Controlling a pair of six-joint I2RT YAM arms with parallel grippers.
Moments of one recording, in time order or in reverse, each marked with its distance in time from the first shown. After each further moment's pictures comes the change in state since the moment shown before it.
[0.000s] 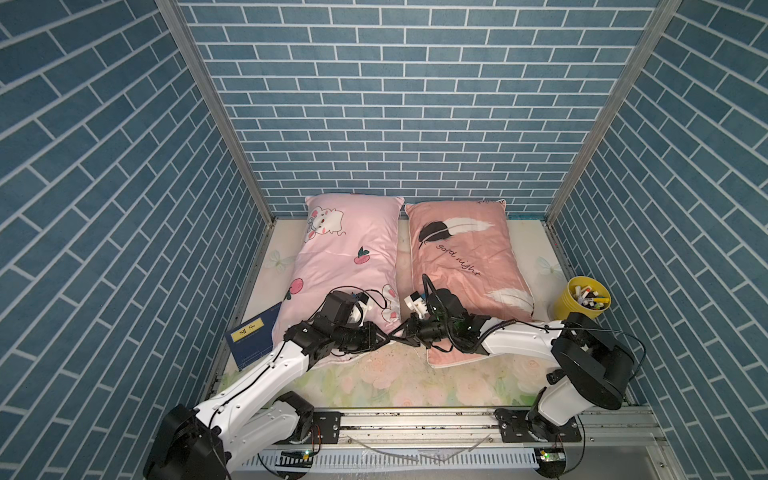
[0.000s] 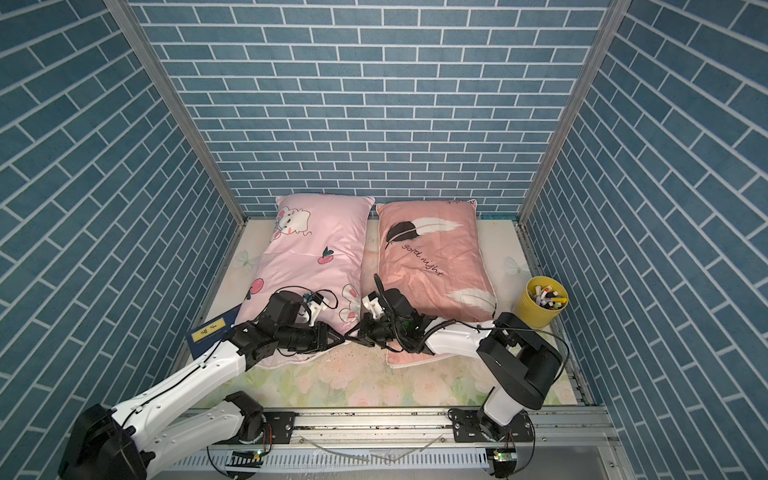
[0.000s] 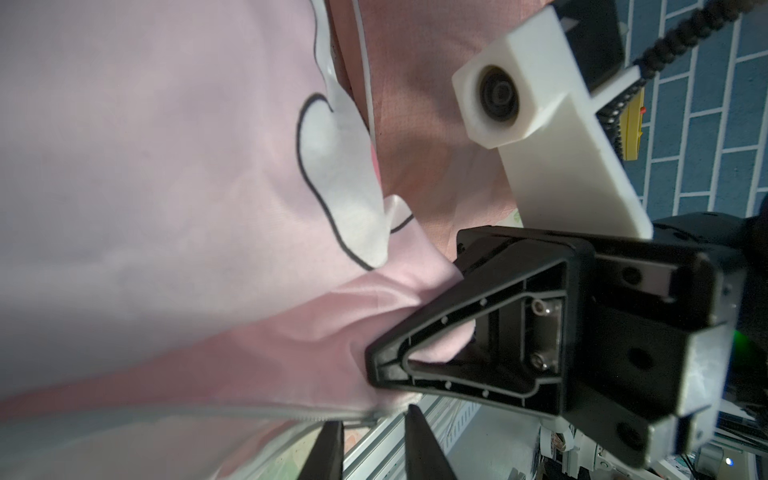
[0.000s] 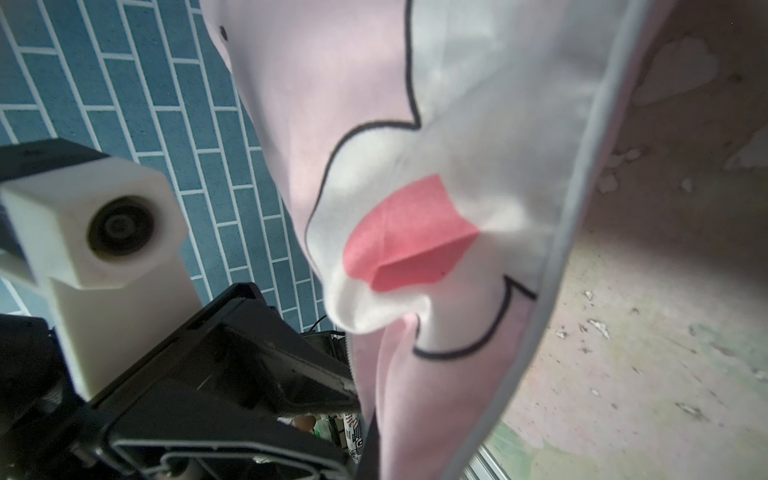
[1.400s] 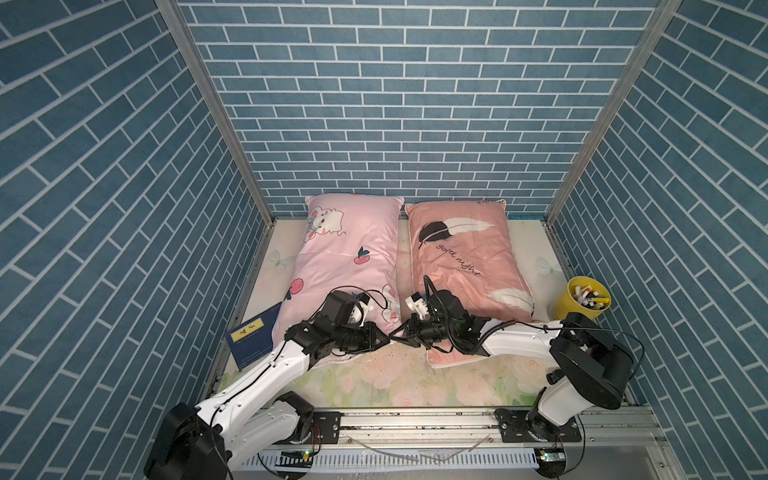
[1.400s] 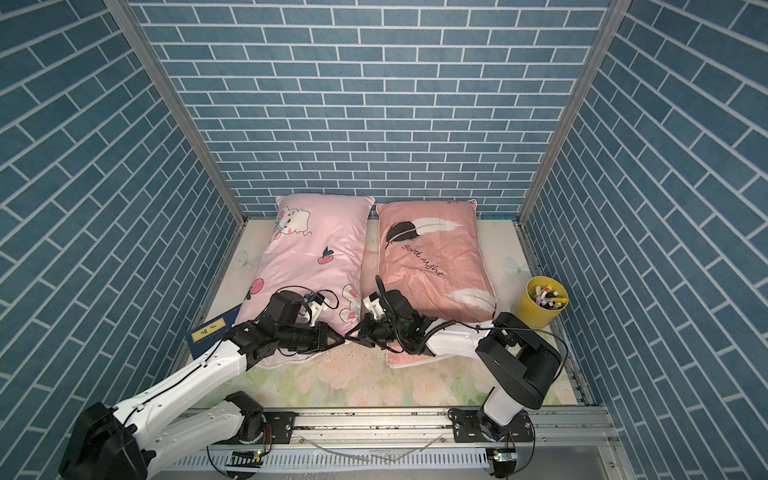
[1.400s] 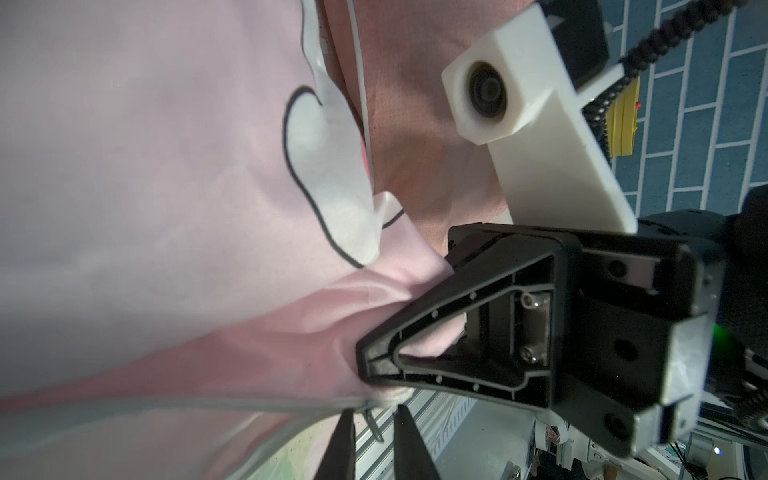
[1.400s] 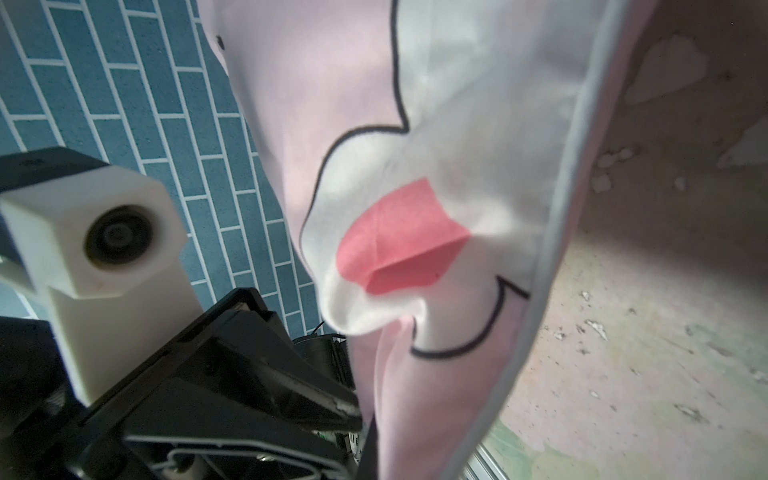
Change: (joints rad) left arm 0.000 0.011 0.000 0.009 0.019 0.000; right arm -0.001 0.004 -0.019 0.037 0.006 0.021
